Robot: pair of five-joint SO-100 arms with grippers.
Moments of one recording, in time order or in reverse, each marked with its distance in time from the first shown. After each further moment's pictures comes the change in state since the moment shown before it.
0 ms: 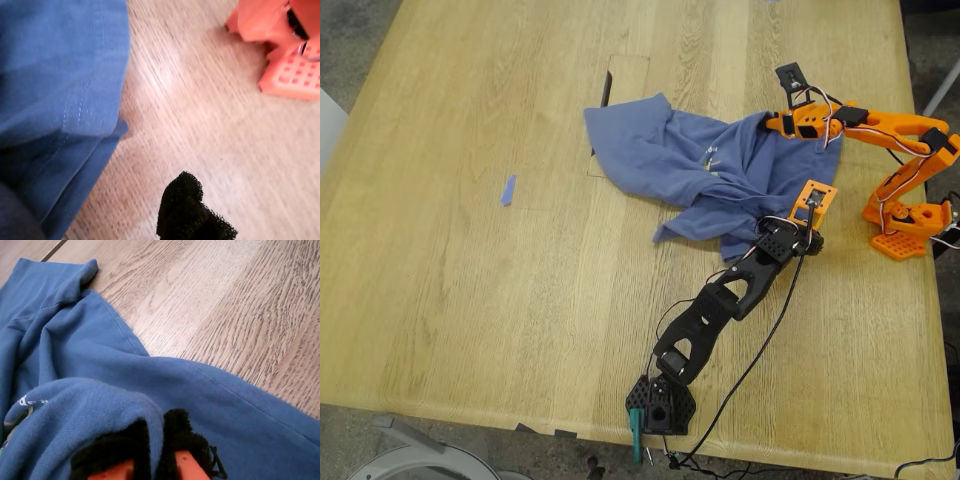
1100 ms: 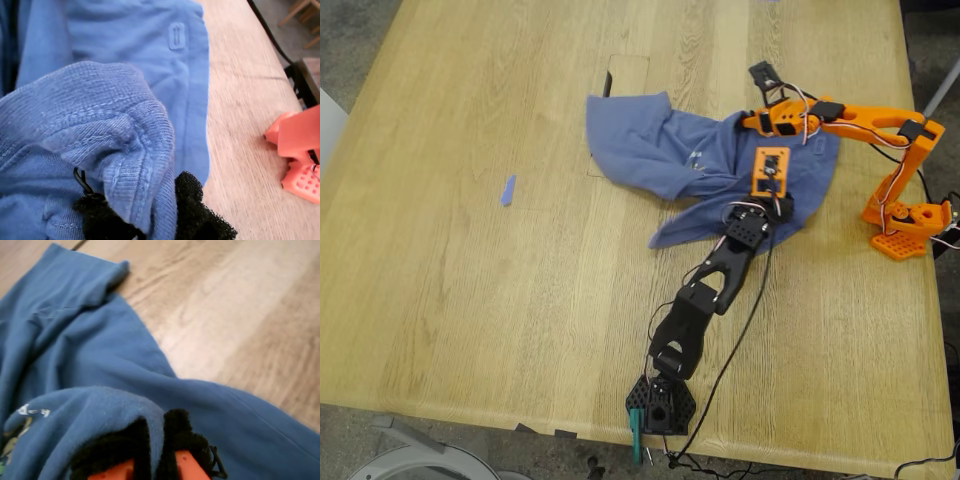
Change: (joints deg) arm 0 -6.1 13.4 13.4 -14.7 -9.0; arm 1 -2.1 -12.9 -13.1 0.2 -0.4
